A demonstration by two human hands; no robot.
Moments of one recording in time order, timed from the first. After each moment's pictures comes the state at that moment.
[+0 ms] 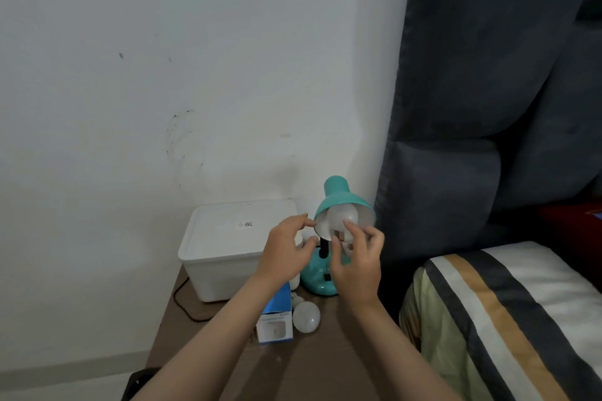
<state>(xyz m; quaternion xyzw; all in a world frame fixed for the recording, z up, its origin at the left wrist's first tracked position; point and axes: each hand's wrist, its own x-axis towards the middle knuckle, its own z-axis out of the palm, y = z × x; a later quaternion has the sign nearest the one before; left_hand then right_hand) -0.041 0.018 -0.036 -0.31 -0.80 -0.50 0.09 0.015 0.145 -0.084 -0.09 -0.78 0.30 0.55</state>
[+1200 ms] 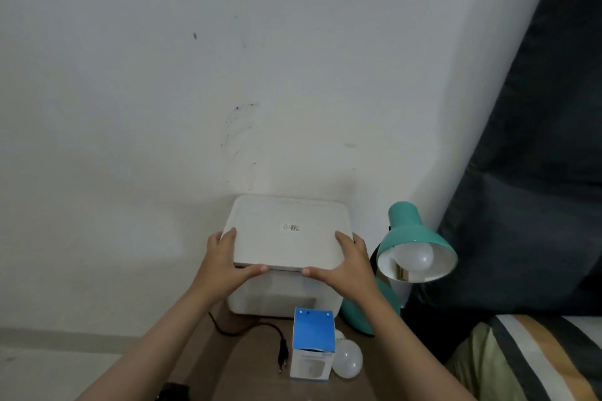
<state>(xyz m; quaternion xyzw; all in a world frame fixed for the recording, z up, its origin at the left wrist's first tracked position) -0.124 -0.142 -0.072 -0.10 -0.91 -0.40 0.04 -0.084 0.099 -0.078 -0.10 -0.91 0.40 0.10</state>
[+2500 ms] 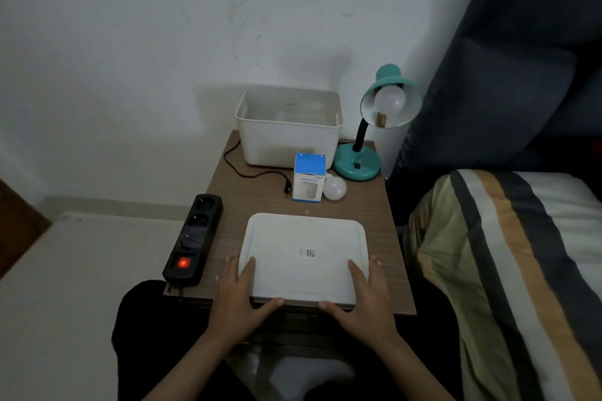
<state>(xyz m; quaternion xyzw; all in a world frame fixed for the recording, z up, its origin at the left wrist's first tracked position) 0.195 -0.172 -0.217 -0.07 -0.94 -0.33 -0.05 0.245 0.072 -0.217 -0.13 -0.95 0.28 0.00</state>
